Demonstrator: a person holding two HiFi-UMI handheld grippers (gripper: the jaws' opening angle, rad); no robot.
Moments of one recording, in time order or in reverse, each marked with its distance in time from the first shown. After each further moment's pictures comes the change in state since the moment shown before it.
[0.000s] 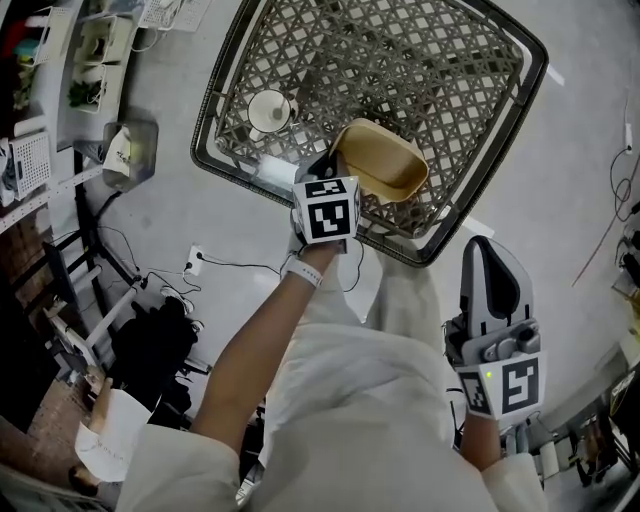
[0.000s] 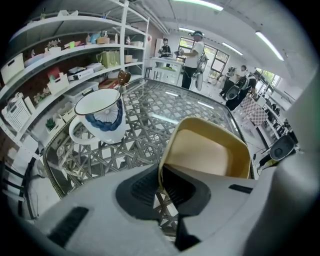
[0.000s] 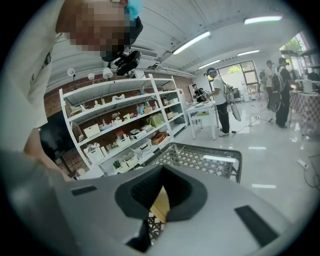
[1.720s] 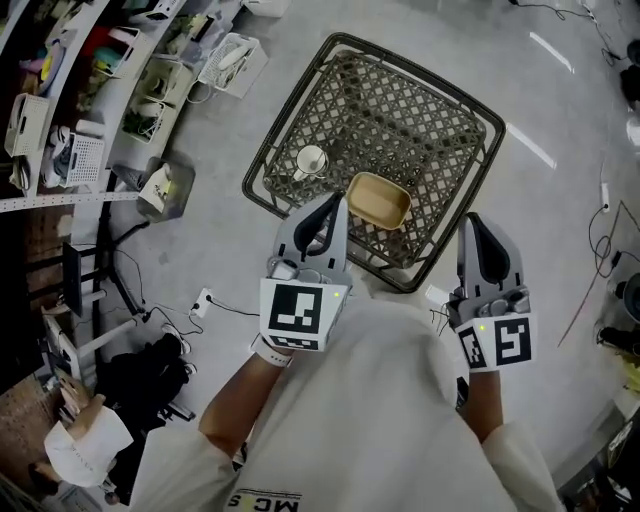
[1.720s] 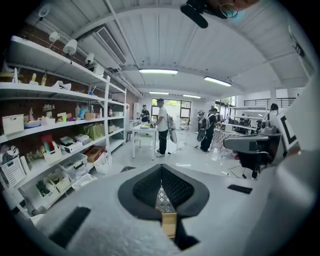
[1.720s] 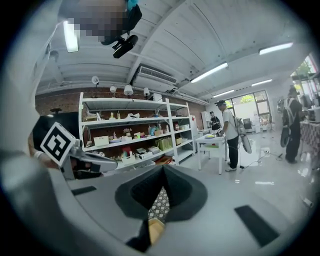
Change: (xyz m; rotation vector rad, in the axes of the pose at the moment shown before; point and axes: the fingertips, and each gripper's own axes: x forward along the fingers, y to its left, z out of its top) left arm -0.330 -0.078 0.166 0.305 -0.669 -0.149; right arm -0.051 0.032 0.126 -0.219 -0.270 0.059
